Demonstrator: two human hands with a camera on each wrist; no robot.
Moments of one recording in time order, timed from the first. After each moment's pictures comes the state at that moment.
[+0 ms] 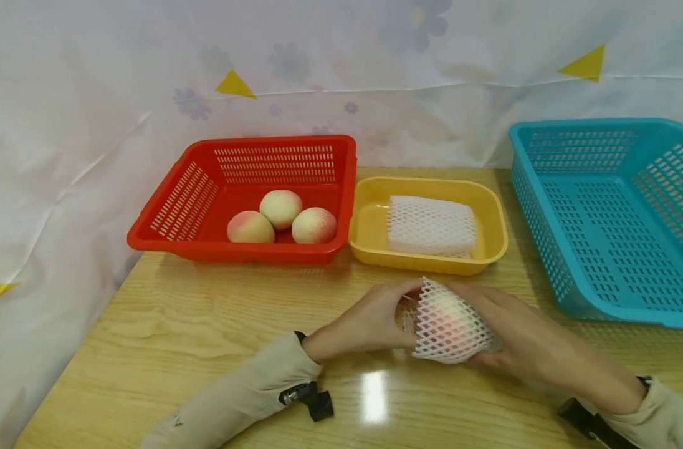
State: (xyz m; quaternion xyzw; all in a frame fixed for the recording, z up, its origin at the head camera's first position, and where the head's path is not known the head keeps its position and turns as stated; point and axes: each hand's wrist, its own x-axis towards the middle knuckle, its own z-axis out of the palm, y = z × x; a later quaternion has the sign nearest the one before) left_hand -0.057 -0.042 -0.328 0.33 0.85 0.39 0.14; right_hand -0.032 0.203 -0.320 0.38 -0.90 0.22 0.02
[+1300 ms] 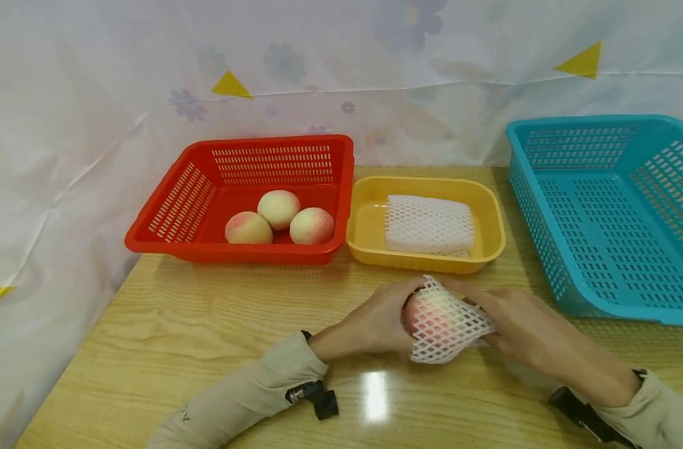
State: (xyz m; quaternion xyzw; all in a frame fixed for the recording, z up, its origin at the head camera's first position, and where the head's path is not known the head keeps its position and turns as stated) left_hand -0.058 -0.035 -0.334 0.34 0.85 0.38 0.12; right_hand -0.037 0.201 -0.310 0.35 -0.92 0.19 0.02
